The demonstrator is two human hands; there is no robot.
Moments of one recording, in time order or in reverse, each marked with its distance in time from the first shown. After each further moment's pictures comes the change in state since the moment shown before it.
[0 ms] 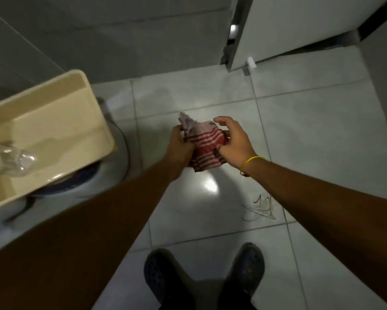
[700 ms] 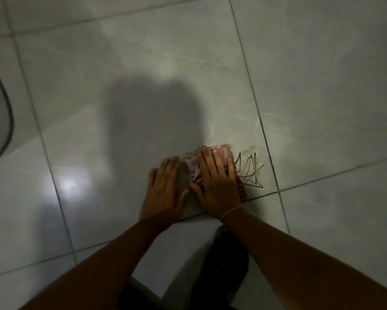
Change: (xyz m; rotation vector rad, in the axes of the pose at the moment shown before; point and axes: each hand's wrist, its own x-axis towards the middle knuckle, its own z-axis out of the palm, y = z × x) left_hand 0.055 -0.420 0.103 1.104 -0.053 0.606; right_hand -0.085 0.423 0.091 -0.899 -0.005 -0.212
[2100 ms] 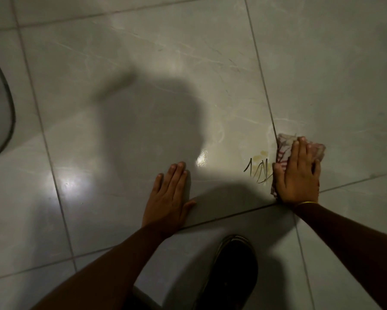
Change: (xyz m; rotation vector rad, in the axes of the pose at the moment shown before) left_hand -0.003 -0.025 0.025 0.217 0.054 0.107; right_hand -0.013 0.169 -0.027 -0.071 0.015 0.480
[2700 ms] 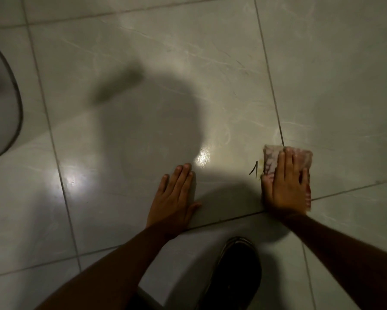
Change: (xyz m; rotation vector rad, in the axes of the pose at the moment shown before) left_hand 0.000 -0.001 0.000 0.003 0.012 -0.002; right_hand -0.024 -0.038 0.013 0.007 -0.029 -0.104
